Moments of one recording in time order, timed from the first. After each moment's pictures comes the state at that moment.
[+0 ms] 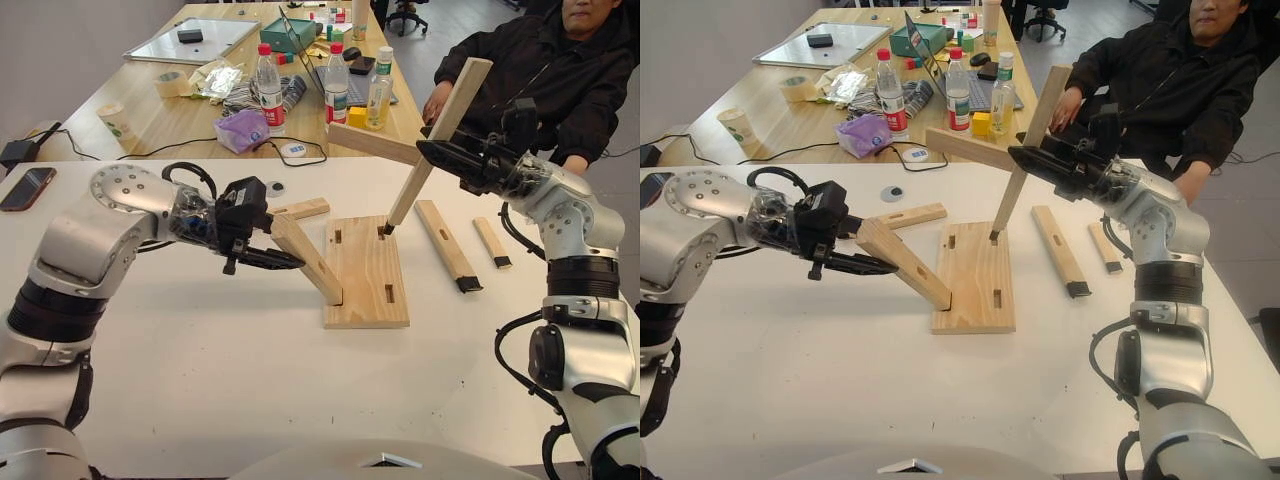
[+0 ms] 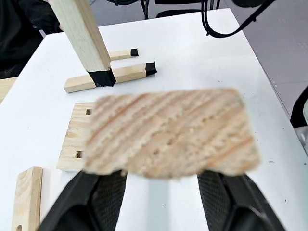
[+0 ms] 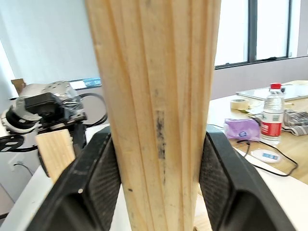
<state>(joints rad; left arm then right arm) -0.65 0.92 -0.24 -0.20 -0.49 0.62 -1.35 -0.71 -0.49 -0.19 0.35 0.63 0.52 1.23</state>
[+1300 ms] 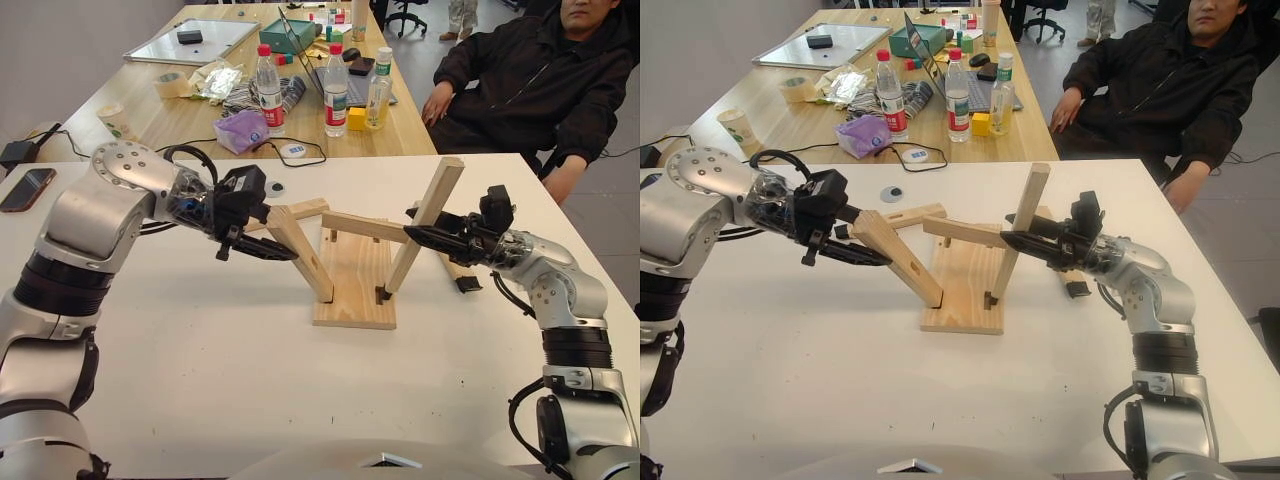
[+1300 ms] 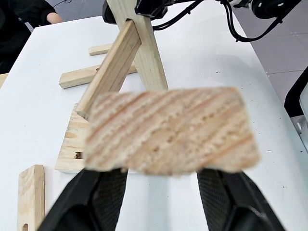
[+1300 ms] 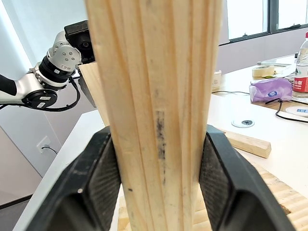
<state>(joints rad) -0.74 0.89 -0.28 -0.07 -0.43 0.58 -1.44 -0.38 -0.48 -0.13 0.15 0.64 0.46 1.26</state>
